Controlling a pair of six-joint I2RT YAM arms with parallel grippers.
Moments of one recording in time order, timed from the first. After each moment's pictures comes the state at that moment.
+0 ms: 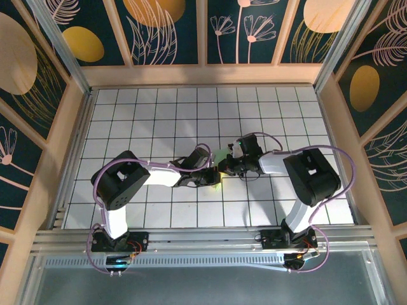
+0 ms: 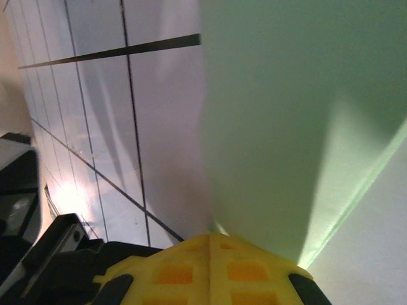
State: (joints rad) left arm -0.87 1.88 0.87 0.15 0.32 -0.92; right arm 0.48 1.72 0.71 0.06 -0.68 0.70
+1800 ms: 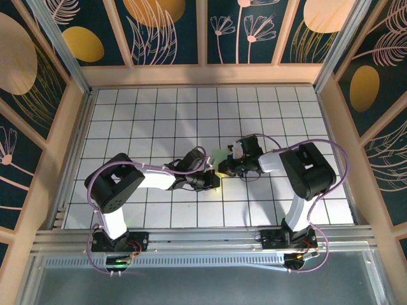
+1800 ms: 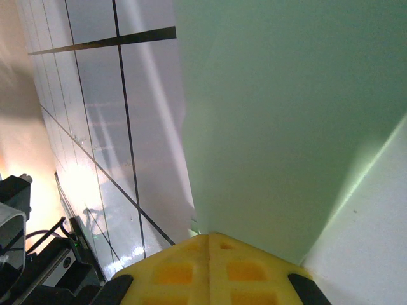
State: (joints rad) left arm -0.86 1.82 0.79 0.23 0.50 -1.00; right arm 0.44 1.79 0.71 0.10 -0.75 0.65
